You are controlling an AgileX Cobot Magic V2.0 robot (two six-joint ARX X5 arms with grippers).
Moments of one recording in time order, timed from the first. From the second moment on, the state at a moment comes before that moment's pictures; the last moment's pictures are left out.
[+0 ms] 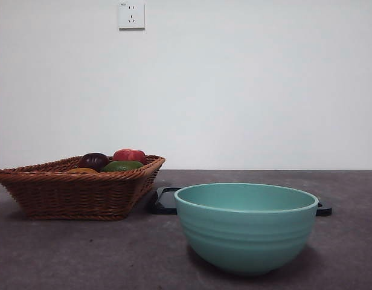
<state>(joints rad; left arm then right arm) -0.47 0.50 1.41 -1.38 0.35 0.04 0.64 0.62 1.01 -1.22 -0.06 0.31</state>
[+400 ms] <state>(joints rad) -0.47 0.50 1.41 -1.38 0.35 0.04 0.64 0.18 1.01 -1.30 -0.21 0.31</state>
